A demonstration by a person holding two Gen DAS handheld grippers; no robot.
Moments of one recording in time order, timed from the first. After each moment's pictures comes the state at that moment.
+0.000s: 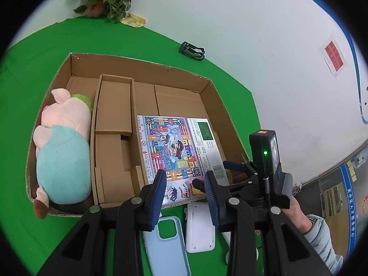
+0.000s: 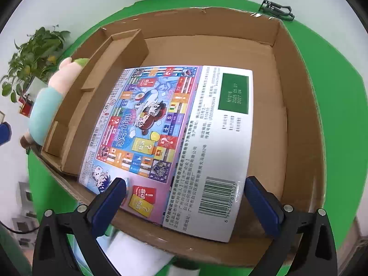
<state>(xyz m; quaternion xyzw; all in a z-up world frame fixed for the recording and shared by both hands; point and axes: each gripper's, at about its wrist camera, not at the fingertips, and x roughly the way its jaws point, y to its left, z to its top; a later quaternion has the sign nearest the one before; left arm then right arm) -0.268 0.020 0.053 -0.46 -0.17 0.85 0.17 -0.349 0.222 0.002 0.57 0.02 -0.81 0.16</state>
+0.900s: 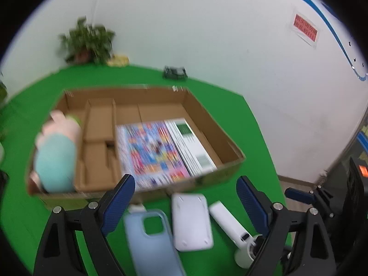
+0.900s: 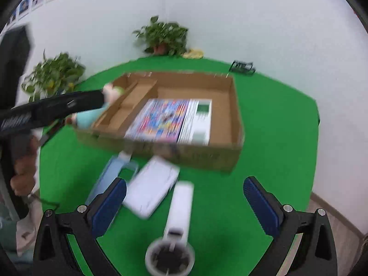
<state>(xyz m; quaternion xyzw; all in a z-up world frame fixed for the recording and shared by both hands) -0.180 0.106 0.036 -0.37 -0.08 0.91 0.17 -0.125 0.259 0.087 0.39 0.04 -0.91 0.12</state>
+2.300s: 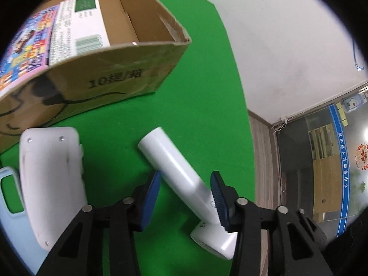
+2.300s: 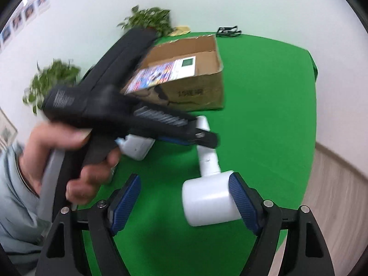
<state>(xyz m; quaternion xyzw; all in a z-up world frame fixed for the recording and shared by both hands) -0.238 0.248 -0.089 -0.60 -0.11 0.73 0.29 -0.085 0.313 0.032 0.45 -0.05 -0.89 0.11</state>
